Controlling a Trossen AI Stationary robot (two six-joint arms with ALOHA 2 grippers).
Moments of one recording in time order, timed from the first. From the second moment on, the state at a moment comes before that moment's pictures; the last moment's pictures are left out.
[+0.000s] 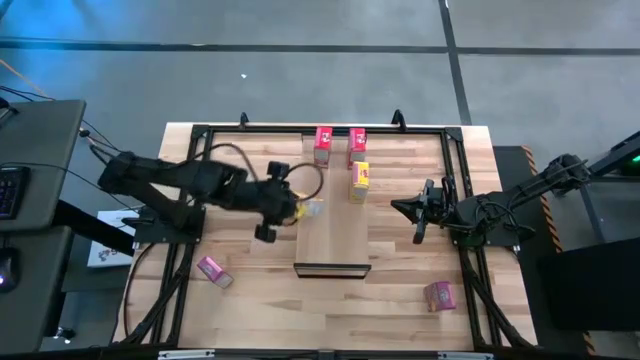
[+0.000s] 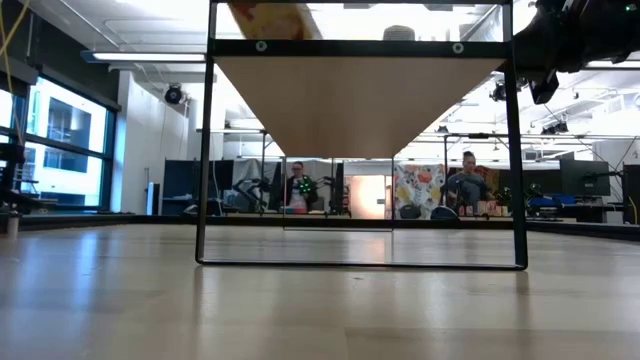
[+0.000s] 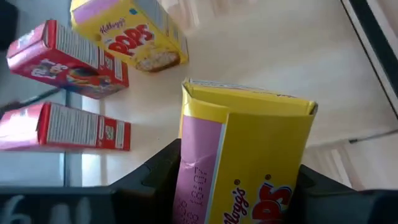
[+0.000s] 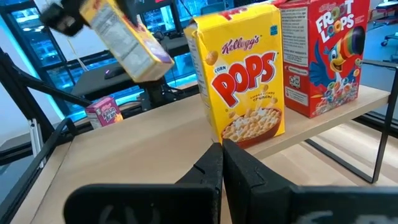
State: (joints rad) left arm -0.22 1.47 1.59 -1.03 -0.36 0.23; right arm 0.41 0.60 0.26 0.23 0.68 0.31
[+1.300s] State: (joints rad) left arm -0.11 1.62 1.69 -1.05 -0.23 0.27; right arm 0.41 0.61 0.26 0.25 0.68 0.34
